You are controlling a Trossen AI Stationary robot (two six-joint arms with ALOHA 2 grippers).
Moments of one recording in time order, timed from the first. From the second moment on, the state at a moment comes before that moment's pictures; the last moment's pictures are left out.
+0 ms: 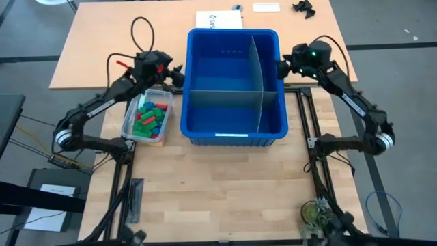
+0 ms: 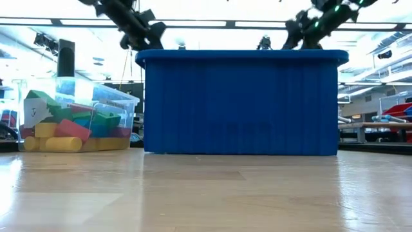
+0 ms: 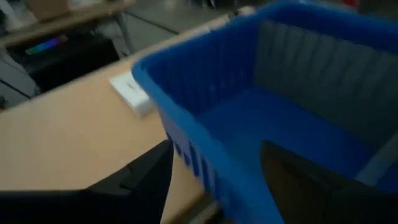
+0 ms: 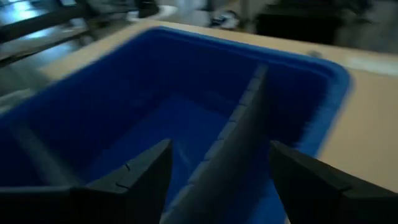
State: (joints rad) left arm 0.75 1.20 1.16 -0.31 -0.22 0.05; right arm -1.03 1.10 1.10 -0.33 -0.18 0.05
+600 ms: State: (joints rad) left arm 0.63 1.07 1.17 -0.88 -0.23 -0.15; right arm -0.50 0.96 0.98 -0.44 -0.15 0.05
